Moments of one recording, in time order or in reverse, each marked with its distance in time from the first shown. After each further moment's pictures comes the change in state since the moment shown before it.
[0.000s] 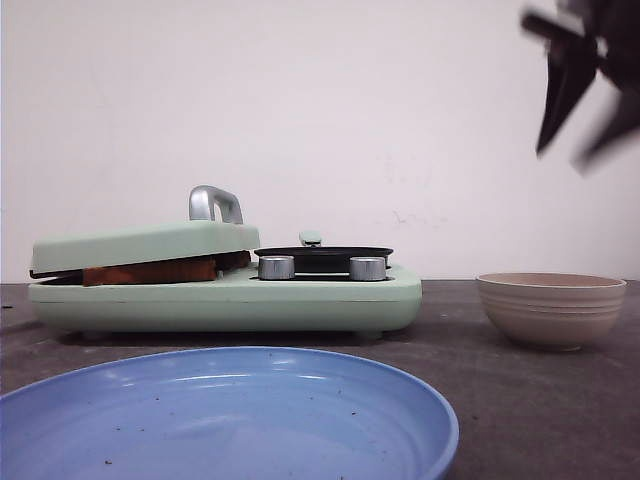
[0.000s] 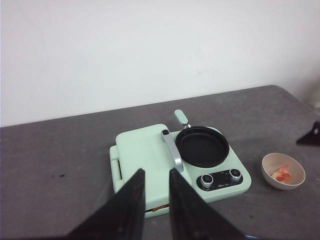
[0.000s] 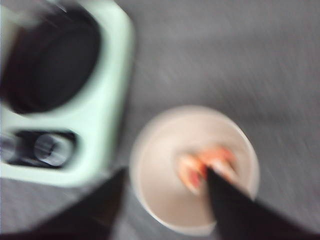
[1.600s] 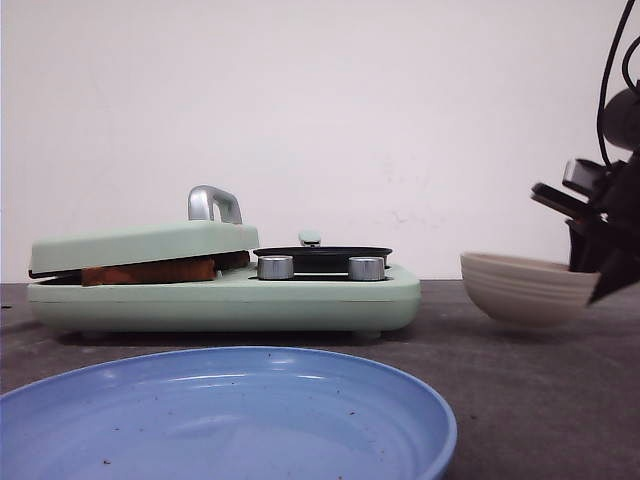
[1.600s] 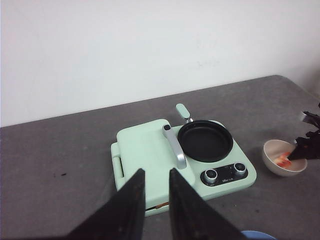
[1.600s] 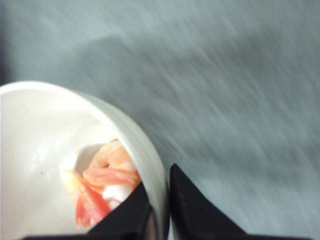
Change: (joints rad) left arm 0.000 0.000 -0.065 0.038 0.000 0.026; right arm -0.103 0.378 -0.002 0.230 -0.156 -0.038
